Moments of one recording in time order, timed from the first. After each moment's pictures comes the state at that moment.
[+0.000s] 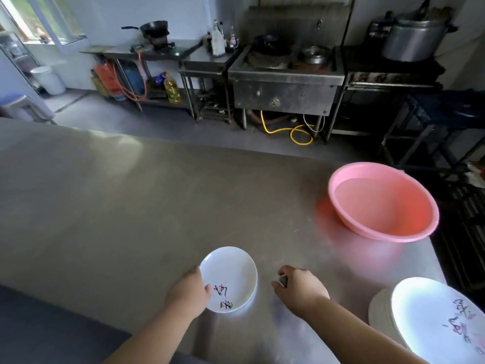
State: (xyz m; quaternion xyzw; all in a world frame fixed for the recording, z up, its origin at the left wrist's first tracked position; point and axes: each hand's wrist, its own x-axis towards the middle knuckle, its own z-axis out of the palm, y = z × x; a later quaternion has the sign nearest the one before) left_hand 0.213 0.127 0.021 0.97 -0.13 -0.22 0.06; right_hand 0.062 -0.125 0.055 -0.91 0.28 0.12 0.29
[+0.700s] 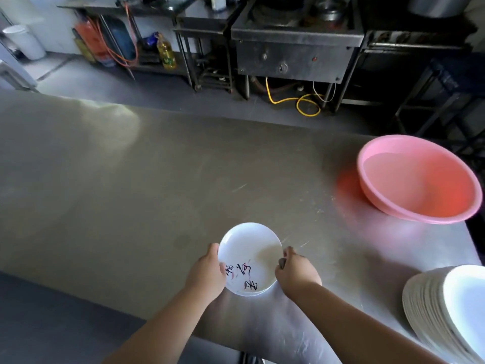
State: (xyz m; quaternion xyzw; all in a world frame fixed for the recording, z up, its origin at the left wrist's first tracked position) left_hand 0.243 0.147 -0.012 0.94 -0.17 -0.22 0.19; right_hand 0.126 -0.064 -0.011 -0.86 0.37 0.15 0.31
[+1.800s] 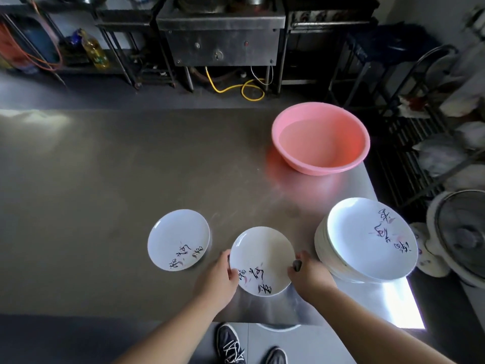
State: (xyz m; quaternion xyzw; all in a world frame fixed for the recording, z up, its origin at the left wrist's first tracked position) left_hand 0.083 0.044 -0.062 0.89 -0.29 -0.26 0.25; right_hand -0.089 -0.157 -0.018 -0.81 0.47 0.10 0.33
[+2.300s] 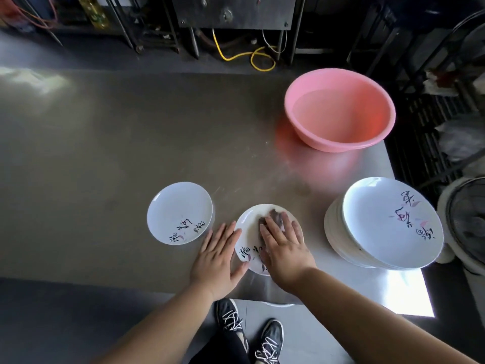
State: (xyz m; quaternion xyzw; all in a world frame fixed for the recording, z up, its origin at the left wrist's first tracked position) left_hand 0.073 0.069 -0.099 0.86 -0.49 -0.06 0.11; right_hand -0.057 -0.122 -0.032 -0.97 0.18 0.12 0.13
